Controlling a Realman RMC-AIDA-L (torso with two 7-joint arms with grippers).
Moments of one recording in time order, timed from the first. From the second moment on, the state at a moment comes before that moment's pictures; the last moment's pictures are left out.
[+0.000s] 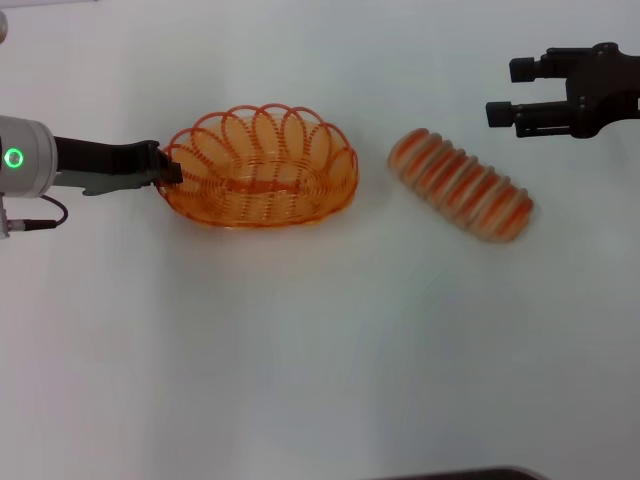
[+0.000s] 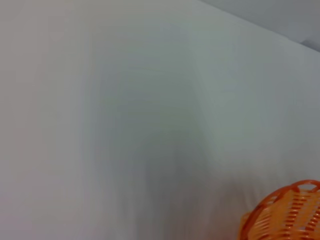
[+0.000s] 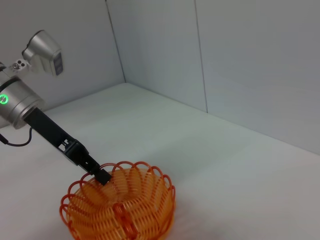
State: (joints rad) left arm -0.58 -2.17 0.93 0.94 2.45 1.23 -2.68; right arm 0.56 2.05 -0.45 -0.91 -2.25 -1.67 1.53
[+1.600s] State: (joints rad) left arm -0.58 -2.16 0.95 1.12 2.40 1.36 -2.53; right arm 0.56 2.05 -0.45 -0.91 -2.25 -1.67 1.54
